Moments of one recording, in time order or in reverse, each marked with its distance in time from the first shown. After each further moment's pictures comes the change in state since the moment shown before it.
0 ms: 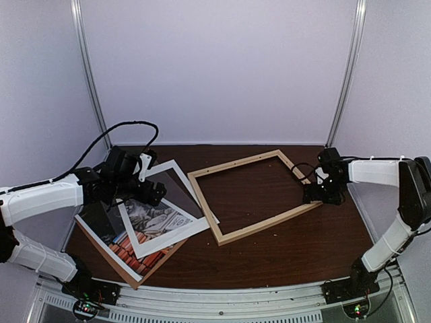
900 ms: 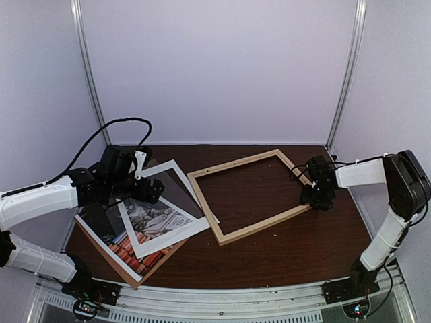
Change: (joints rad) left arm 0.000 -0.055 -0.008 -0.003 -0.008 -0.053; right arm 0.097 0.108 -0.055 0.168 0.167 0.388
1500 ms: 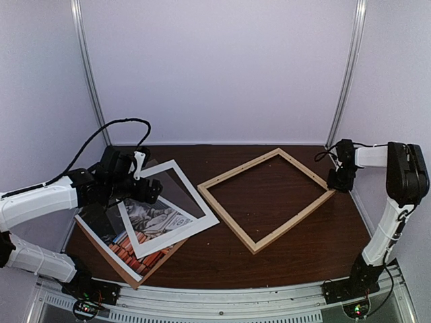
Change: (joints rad) left arm 0.000 -0.010 -0.008 -0.002 -0.036 0.013; right arm -0.336 0.119 0.250 -0.138 -0.068 -0.257
